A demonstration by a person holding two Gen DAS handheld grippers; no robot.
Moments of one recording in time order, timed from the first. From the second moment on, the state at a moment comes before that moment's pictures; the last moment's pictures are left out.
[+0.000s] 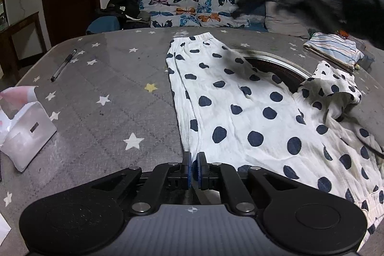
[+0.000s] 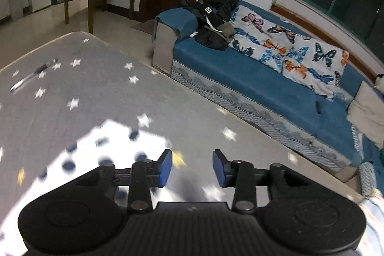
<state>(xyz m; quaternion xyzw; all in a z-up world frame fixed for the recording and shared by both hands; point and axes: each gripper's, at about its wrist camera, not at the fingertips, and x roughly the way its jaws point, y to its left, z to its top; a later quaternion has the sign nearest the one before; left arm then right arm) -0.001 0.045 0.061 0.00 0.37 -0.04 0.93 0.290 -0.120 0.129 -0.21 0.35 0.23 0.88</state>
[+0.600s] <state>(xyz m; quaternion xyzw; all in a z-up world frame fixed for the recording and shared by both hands) -0.033 -0.098 0.096 0.04 0.33 -0.26 0.91 0.181 -0.378 0.098 -0.15 0.44 0.07 0.88</state>
